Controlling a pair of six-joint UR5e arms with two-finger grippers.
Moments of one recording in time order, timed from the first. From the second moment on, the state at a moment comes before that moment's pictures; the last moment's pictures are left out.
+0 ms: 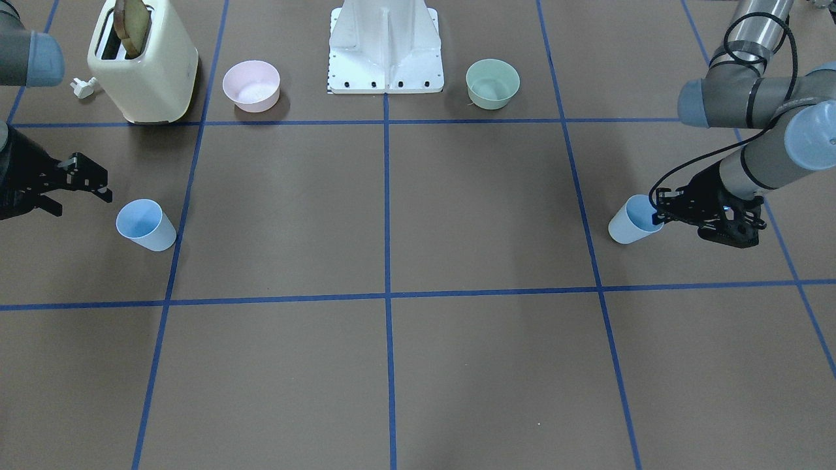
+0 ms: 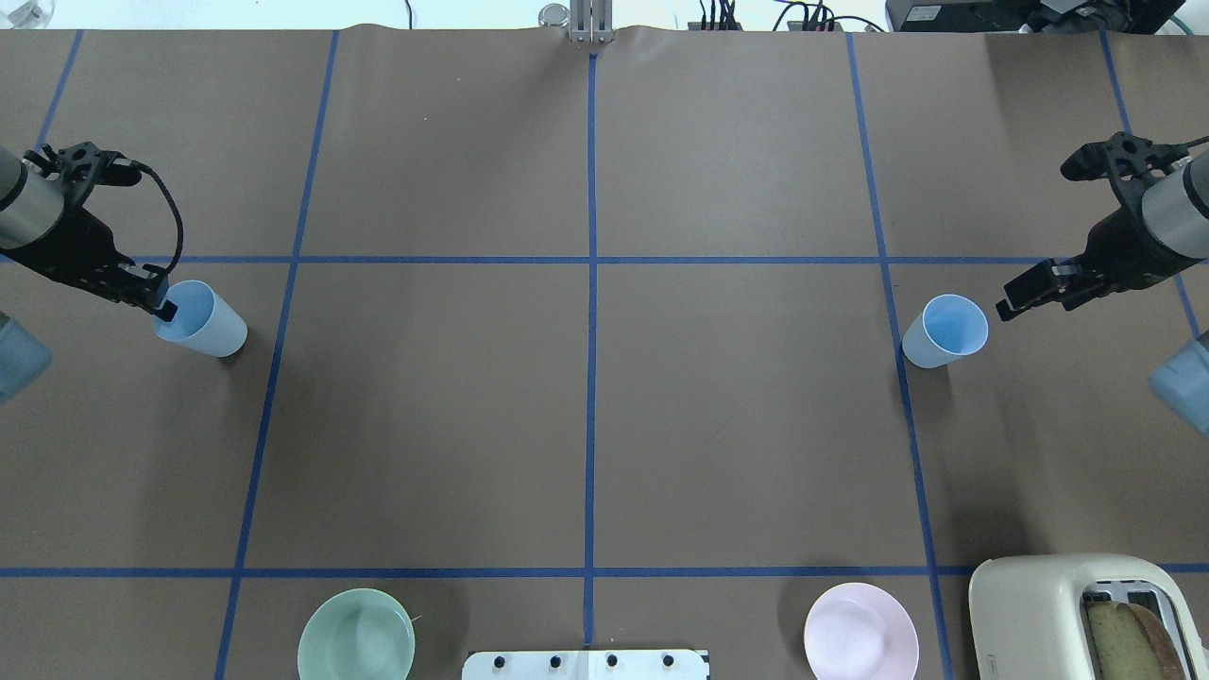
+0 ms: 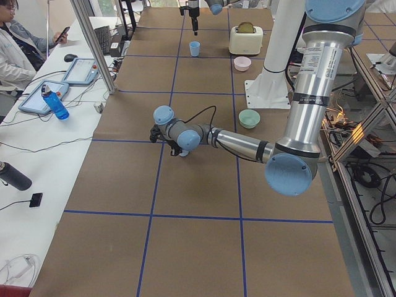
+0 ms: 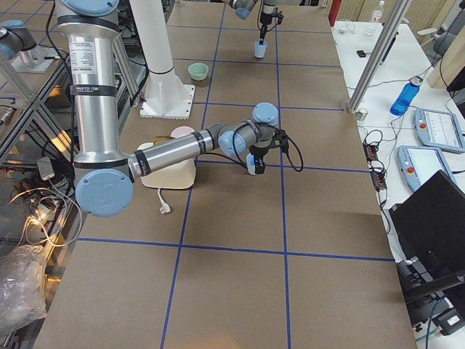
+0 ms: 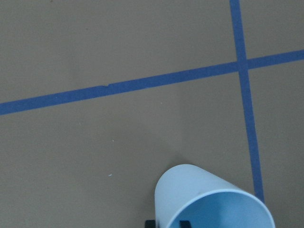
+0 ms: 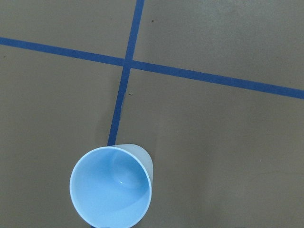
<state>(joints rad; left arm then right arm) -1.02 -1.74 -1.59 -1.92 -2.42 -0.55 1.05 -1.53 1.84 -1.34 2.33 0.54</state>
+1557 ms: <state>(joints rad) -0.81 -2.18 -1.67 -1.67 -2.30 -1.12 0.99 -1.45 1.74 -1.34 2.30 0.53</state>
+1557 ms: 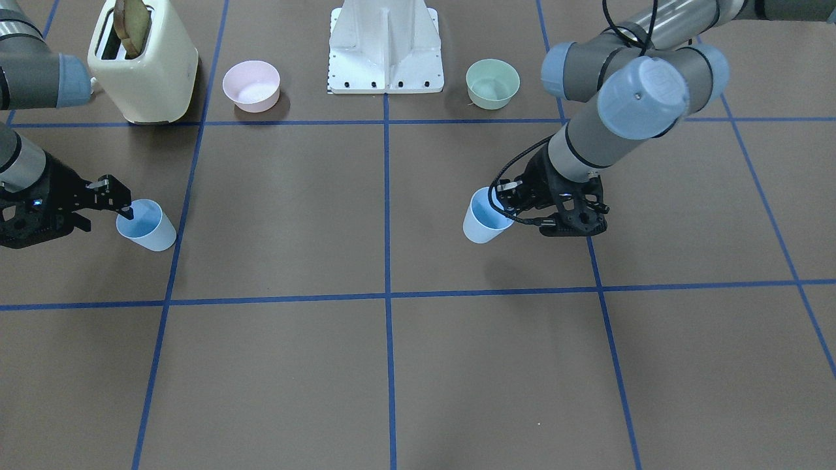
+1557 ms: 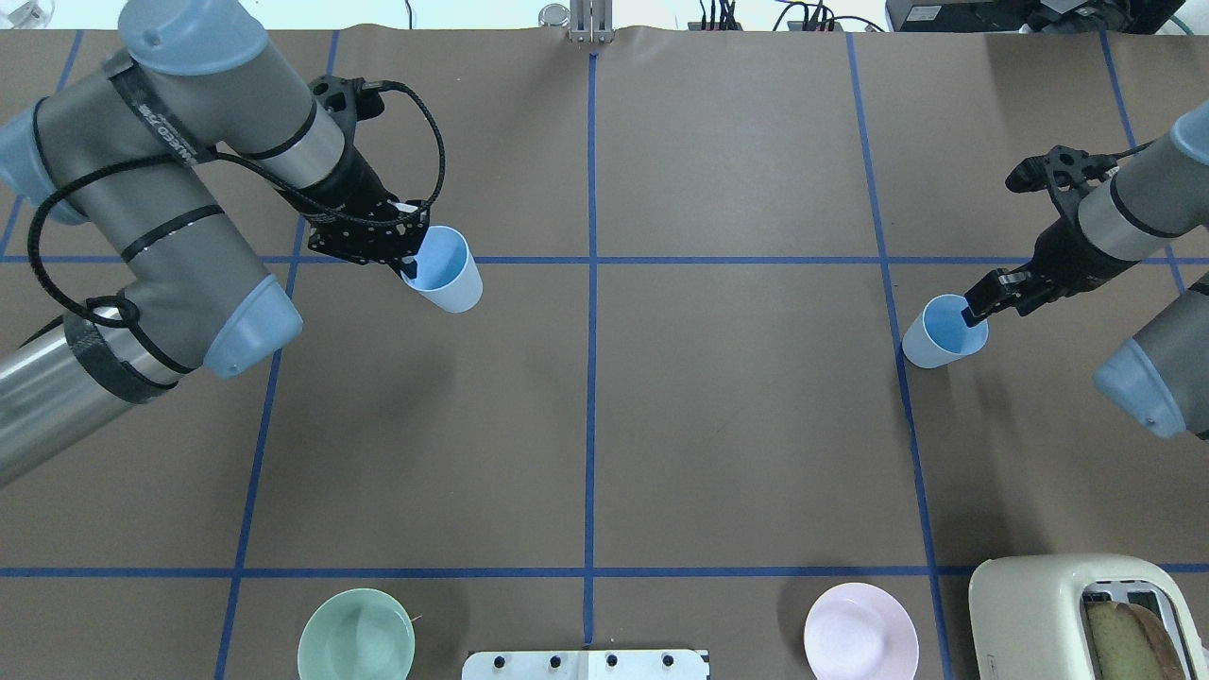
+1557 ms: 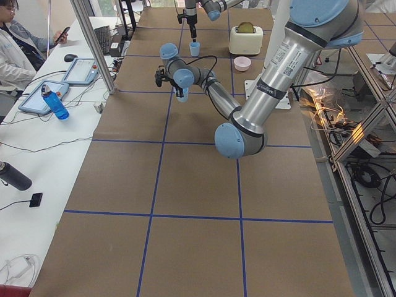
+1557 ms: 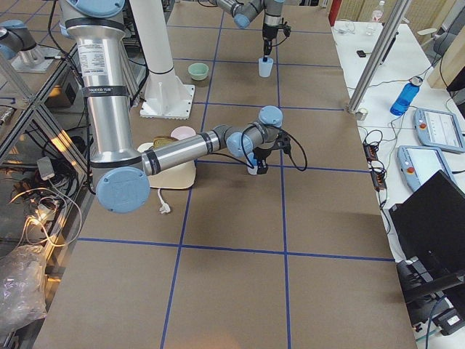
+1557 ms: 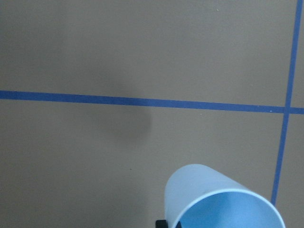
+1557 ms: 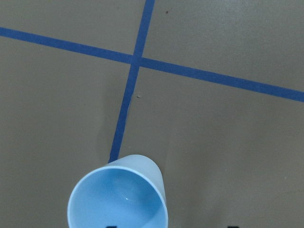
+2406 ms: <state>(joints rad) -0.64 -2.28 -1.63 -1.67 -2.15 -1.24 0.96 -1.43 1.71 -1.34 2.30 0.53</state>
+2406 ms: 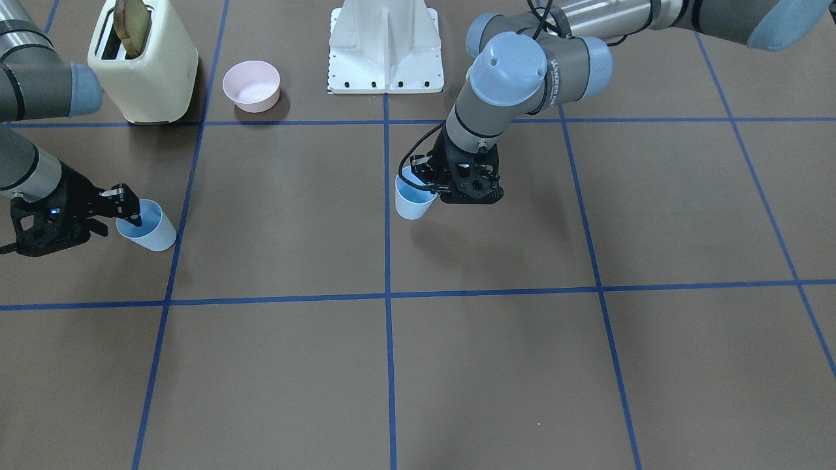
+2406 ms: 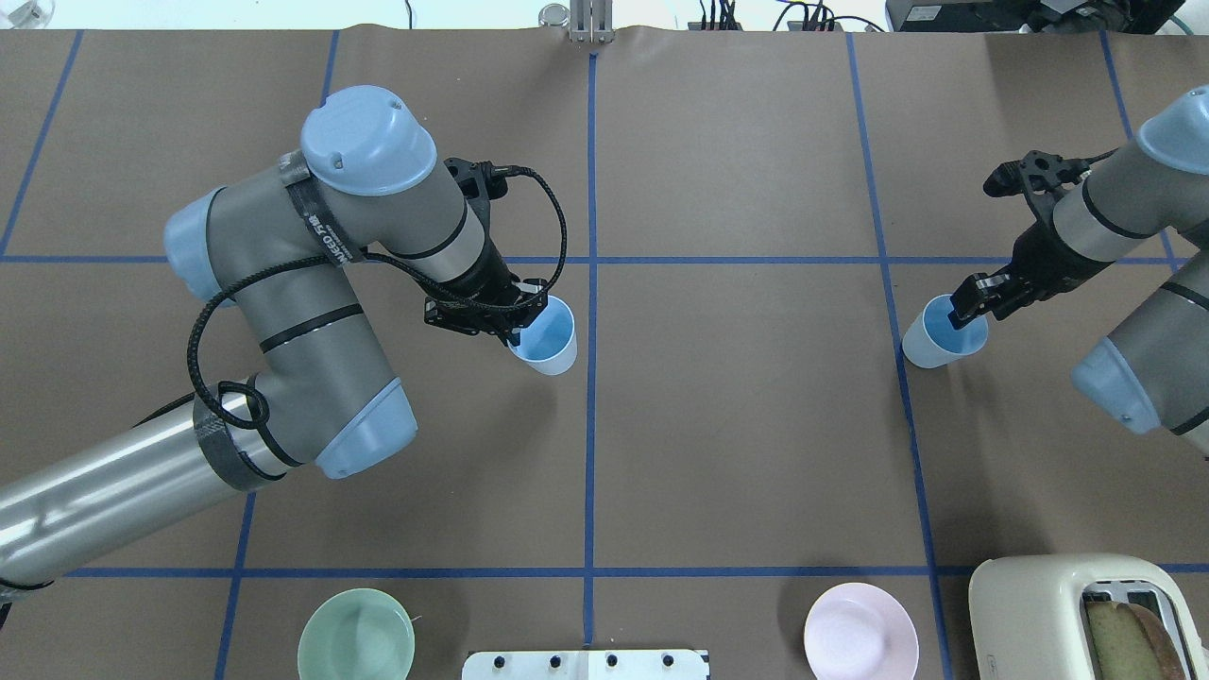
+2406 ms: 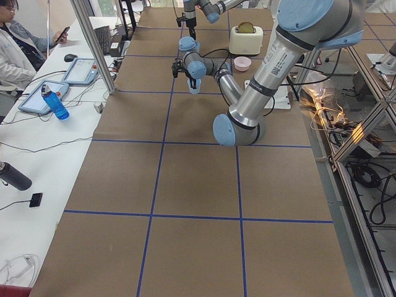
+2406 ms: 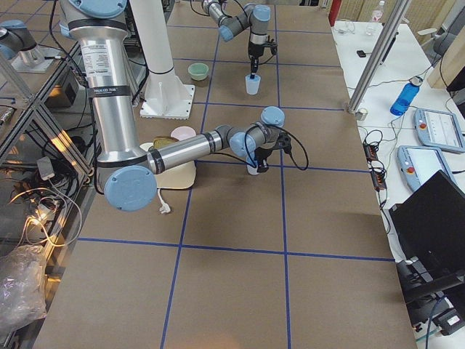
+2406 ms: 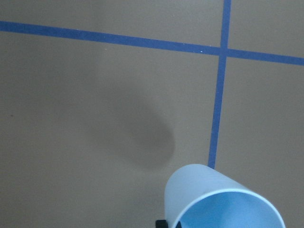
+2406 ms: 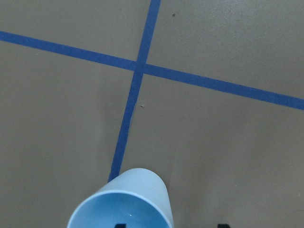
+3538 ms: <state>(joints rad) -0.59 -2.37 -1.52 -1.68 -2.10 -1.26 0.95 -1.39 1.72 -1.34 2.28 0.54</state>
